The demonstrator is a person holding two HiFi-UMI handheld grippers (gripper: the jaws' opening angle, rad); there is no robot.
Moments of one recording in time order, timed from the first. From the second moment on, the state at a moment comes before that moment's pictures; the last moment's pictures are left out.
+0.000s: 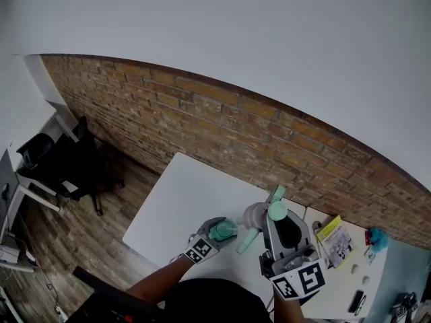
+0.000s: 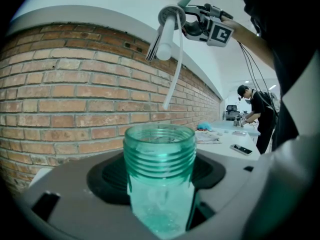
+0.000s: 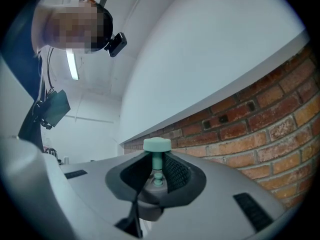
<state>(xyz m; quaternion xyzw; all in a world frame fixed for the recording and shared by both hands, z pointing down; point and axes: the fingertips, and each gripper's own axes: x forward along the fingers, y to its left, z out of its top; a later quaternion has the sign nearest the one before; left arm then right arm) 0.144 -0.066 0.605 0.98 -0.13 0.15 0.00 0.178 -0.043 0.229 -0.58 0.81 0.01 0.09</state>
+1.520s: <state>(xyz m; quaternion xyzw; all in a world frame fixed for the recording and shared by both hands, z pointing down) 0.141 -0.064 0.602 0.98 -0.13 0.15 0.00 0.141 -0.066 0.282 -0.56 0.83 -0.04 0.05</state>
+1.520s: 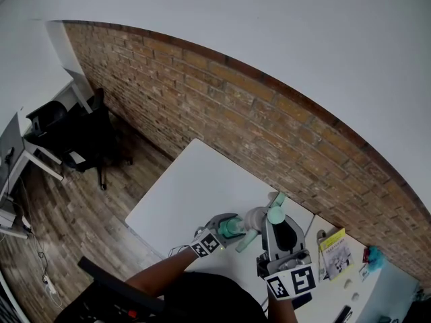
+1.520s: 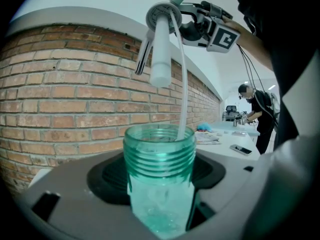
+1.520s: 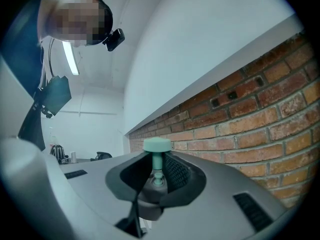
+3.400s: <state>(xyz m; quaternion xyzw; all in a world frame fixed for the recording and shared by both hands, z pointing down) 0.142 -0.063 0.608 0.98 -0.13 0.15 0.00 0.138 -0.078 0.346 -0.55 0.83 -0.07 0.01</state>
